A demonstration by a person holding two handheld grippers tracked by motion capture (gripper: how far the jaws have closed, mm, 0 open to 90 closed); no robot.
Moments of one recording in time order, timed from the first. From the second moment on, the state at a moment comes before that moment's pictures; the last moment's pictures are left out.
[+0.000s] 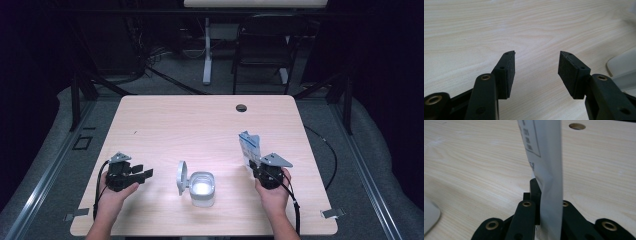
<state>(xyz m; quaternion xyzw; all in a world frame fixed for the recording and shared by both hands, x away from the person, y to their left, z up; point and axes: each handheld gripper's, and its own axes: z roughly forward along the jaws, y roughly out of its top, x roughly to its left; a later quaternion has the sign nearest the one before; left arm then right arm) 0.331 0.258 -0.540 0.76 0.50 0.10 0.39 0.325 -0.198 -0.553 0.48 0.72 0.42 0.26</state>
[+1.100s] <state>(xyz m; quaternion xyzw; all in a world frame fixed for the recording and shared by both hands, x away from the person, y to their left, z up) 0.332 0.258 -0.540 0.76 0.50 0.11 0.39 0.329 -0.200 -0.564 0.49 0.74 0.40 0.25</state>
